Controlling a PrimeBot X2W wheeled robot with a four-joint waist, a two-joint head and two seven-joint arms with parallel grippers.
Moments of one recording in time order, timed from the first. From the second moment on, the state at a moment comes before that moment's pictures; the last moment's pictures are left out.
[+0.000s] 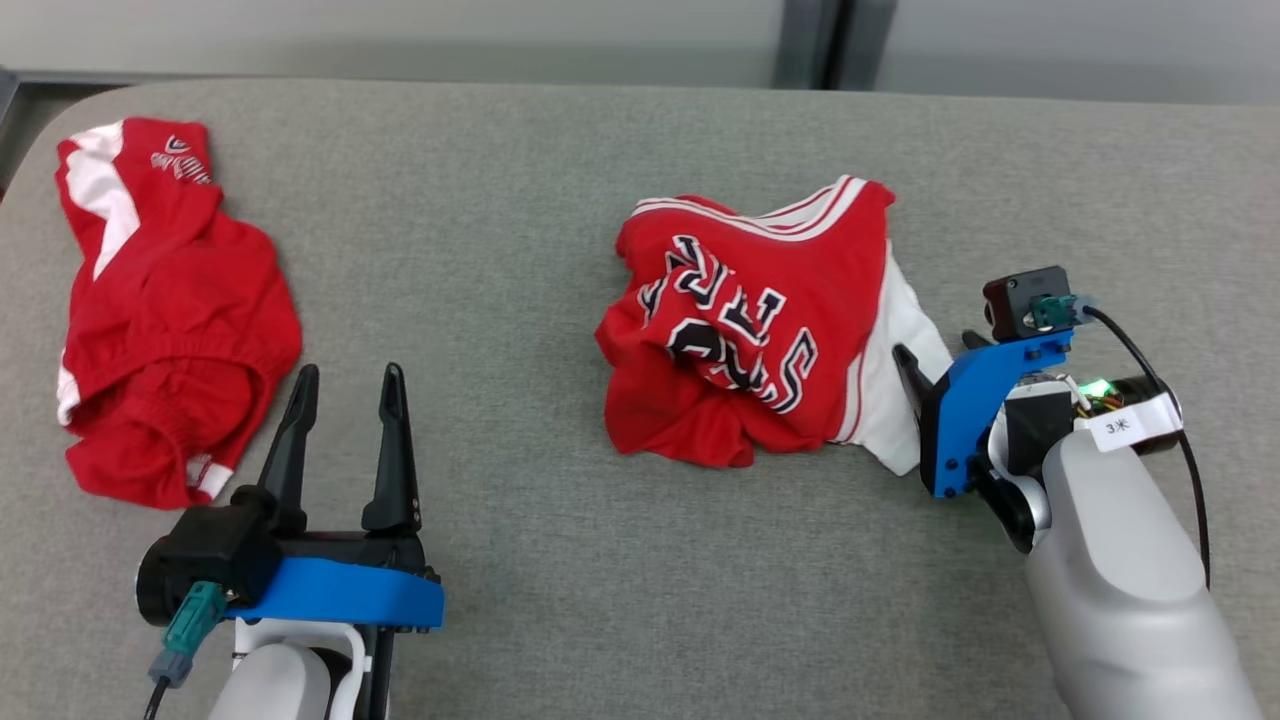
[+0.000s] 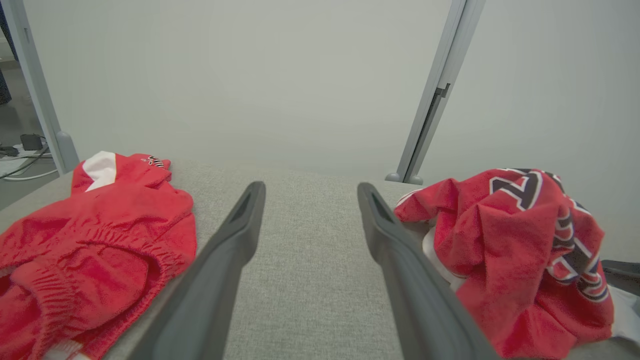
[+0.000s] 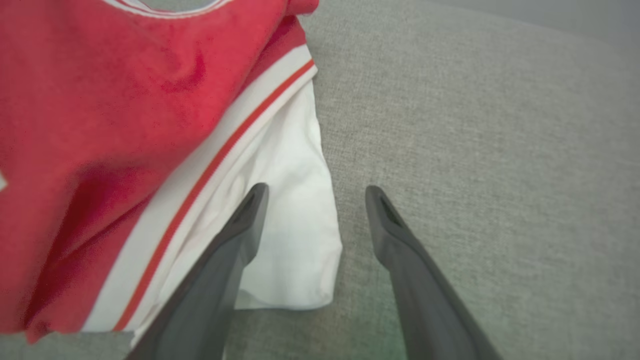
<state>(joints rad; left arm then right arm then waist) -0.15 0.19 -0.24 0.11 -0.39 0.03 -0.25 -0.64 -0.05 -0.02 0.71 -0.02 0.13 0.29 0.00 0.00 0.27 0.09</state>
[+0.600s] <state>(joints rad) -0.10 0.21 -0.20 0.14 -0.41 0.05 -0.26 -0.58 -0.05 -0.05 0.64 -0.02 0.13 0.21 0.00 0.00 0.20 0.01</state>
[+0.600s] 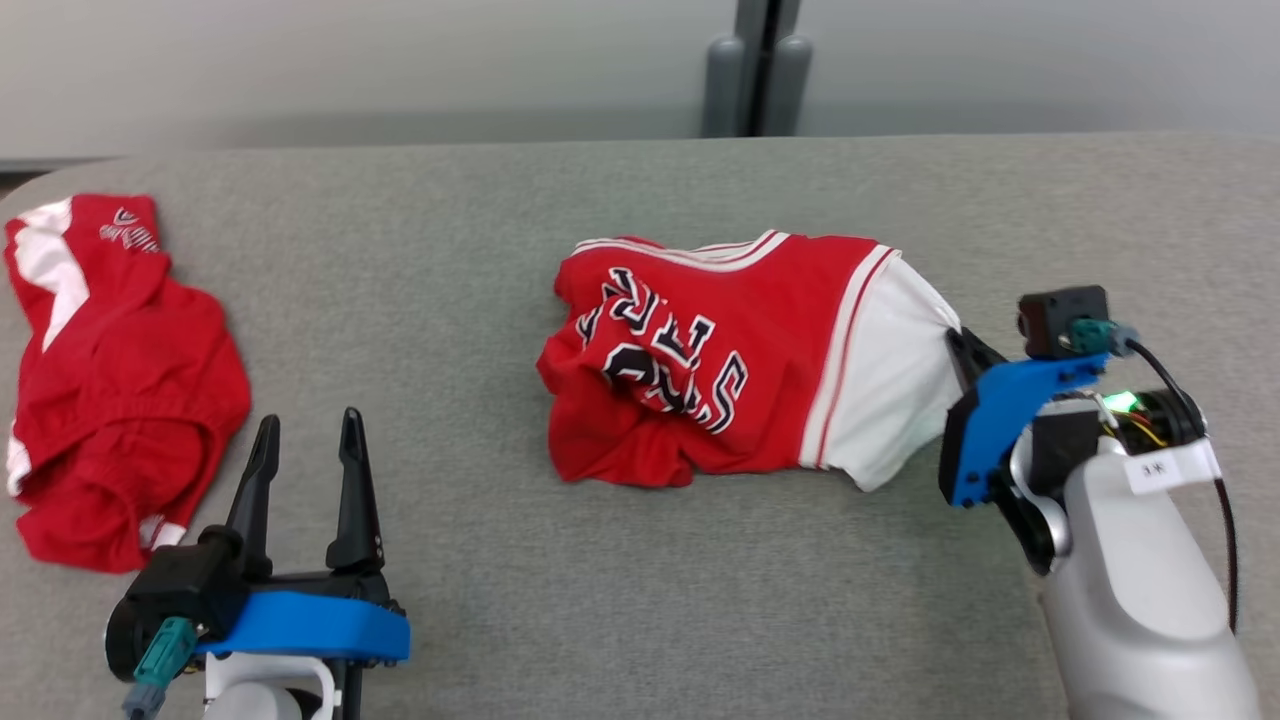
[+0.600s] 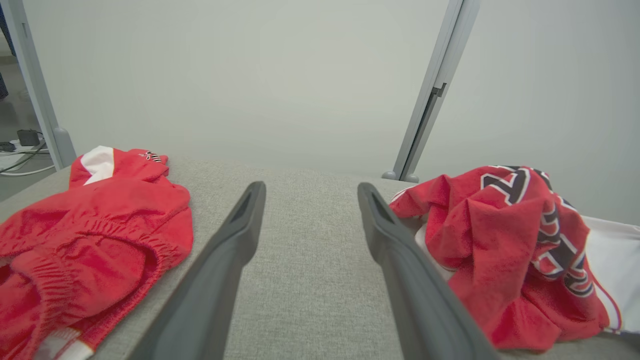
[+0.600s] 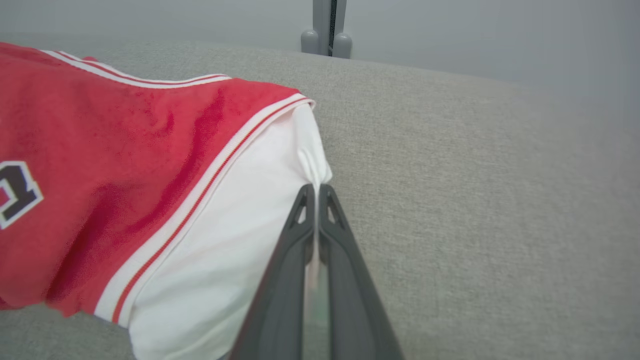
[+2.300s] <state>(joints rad) -0.27 0.16 -0.34 0.15 -0.39 -0.01 -0.25 -0.90 -0.05 -0.07 0.76 0.03 0.13 0.64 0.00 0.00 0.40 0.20</state>
